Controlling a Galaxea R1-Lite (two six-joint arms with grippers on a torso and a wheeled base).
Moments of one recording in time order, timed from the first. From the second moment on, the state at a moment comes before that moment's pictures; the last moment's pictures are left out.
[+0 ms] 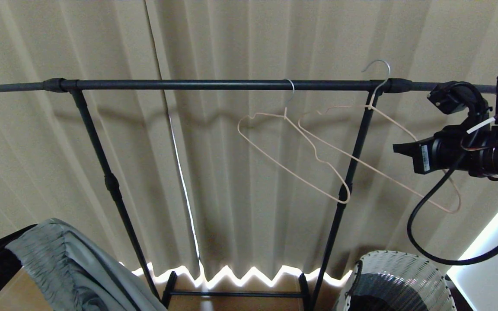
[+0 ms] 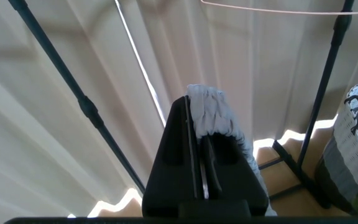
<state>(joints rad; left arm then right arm) -0.38 0.76 -0.28 -0.42 0.09 0.24 0.15 1.56 -1.07 -0.05 0.05 -0.12</state>
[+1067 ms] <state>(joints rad) -0.38 0.77 -0.26 -0.42 0.09 0.24 0.14 1.33 -0.78 -0.14 0.05 -0.12</state>
